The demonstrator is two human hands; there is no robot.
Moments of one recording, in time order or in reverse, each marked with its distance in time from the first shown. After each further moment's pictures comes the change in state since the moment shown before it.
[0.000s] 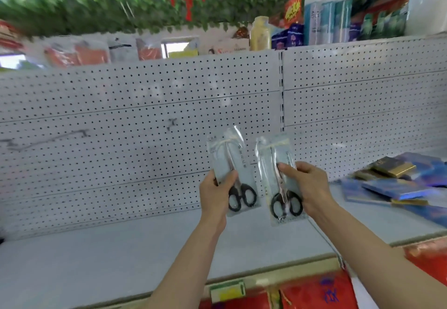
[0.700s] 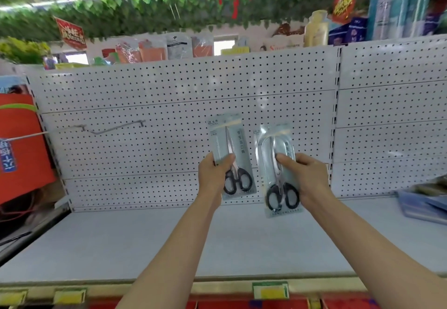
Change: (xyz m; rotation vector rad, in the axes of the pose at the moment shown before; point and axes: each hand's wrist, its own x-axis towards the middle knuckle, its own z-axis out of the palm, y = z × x) left_hand 0.054 0.038 -0.109 0.090 0.102 0.081; right_hand -0.025 0.000 0.121 0.095 -0.144 0.005
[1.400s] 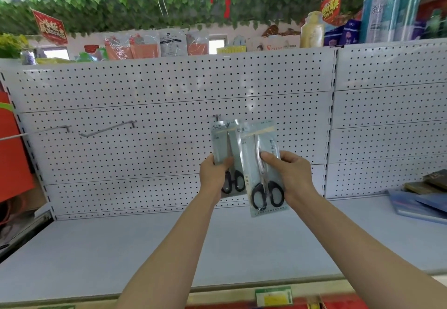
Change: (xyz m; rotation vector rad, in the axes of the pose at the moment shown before) left_hand 0.043 -0.017 -0.001 0.131 -0.032 -0.110; right_hand -0.005 -0.004 0.048 0.031 0.019 0.033
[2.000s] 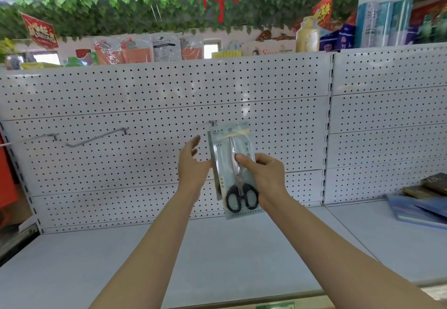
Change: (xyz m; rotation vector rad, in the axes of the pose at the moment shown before) left_hand 0.025 0.025 -0.031 0.117 0.070 0.247; right_hand 0.019 0.018 0.049 0.006 0.008 -0.006
